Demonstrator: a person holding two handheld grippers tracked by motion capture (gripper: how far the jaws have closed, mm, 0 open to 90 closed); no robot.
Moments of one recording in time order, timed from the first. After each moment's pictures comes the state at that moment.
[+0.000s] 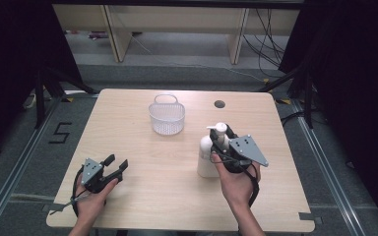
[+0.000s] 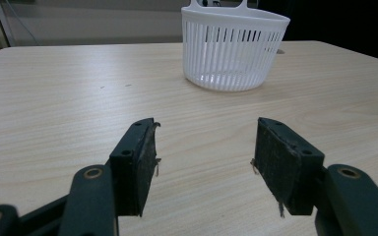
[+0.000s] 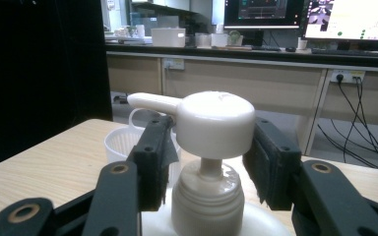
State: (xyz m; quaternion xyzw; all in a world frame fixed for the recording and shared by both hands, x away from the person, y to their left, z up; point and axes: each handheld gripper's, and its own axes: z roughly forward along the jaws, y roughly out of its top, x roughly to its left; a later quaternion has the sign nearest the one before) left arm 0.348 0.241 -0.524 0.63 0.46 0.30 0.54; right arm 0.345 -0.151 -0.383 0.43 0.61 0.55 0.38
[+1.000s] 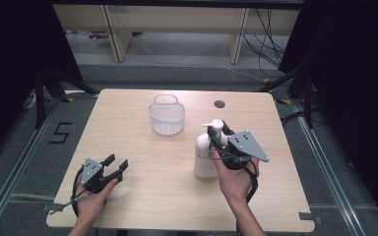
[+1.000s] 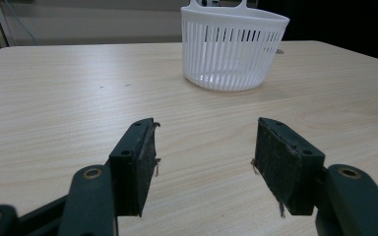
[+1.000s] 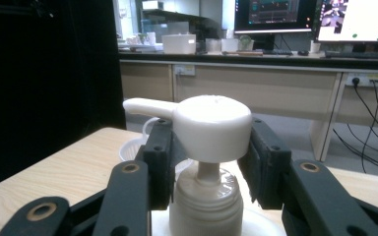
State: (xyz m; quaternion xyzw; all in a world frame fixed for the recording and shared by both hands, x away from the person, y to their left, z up) left arm 0.348 0.241 -0.524 0.63 0.46 0.30 0.54; right arm 0.348 -0.146 -0.370 0.42 0.61 0.57 0.36
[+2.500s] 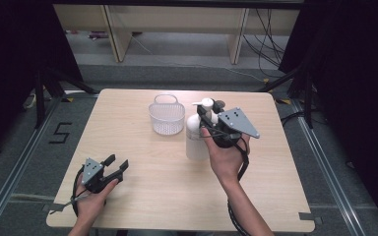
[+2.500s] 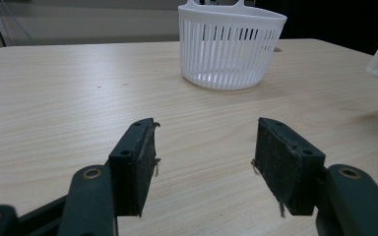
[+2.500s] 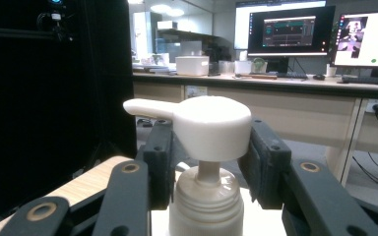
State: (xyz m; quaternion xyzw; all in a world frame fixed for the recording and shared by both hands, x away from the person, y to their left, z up) left arm 0.348 0.241 -0.524 0.64 0.46 0.30 0.54; right arm 0.385 -0.122 -0.336 0.39 0.60 0.60 0.36
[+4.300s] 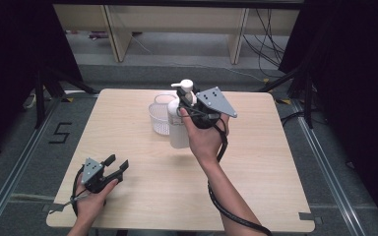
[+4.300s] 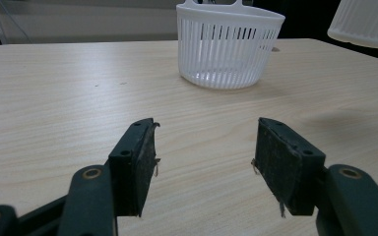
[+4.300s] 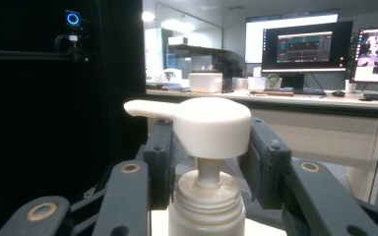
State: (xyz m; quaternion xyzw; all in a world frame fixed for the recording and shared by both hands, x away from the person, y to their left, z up) left arm 0.349 0.241 -0.524 0.64 0.46 0.29 0.54; right arm 0.415 -0.076 -0.310 0.37 0.59 0.62 0.36
